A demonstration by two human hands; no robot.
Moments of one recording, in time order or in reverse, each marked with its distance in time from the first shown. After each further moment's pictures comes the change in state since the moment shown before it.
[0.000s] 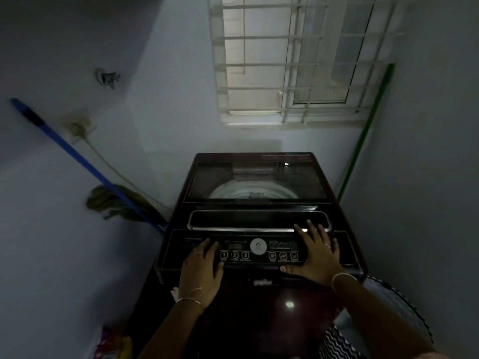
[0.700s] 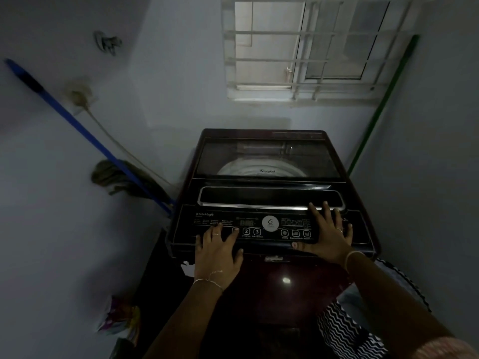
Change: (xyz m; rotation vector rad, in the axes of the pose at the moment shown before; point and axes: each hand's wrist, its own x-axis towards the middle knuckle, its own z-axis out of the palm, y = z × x) left_hand -0.020 0.011 -0.001 0.167 -0.097 0.009; right_hand -0.002 -0.007 0.008 0.040 -0.080 0.096
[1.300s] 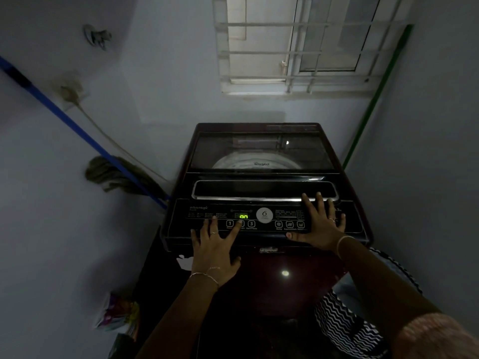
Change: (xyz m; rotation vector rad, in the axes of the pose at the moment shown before) left_hand -0.006 0.004 0.003 0.141 -0.099 0.061; right_hand 0.002 -0.002 -0.005 -0.015 -0.101 0.000
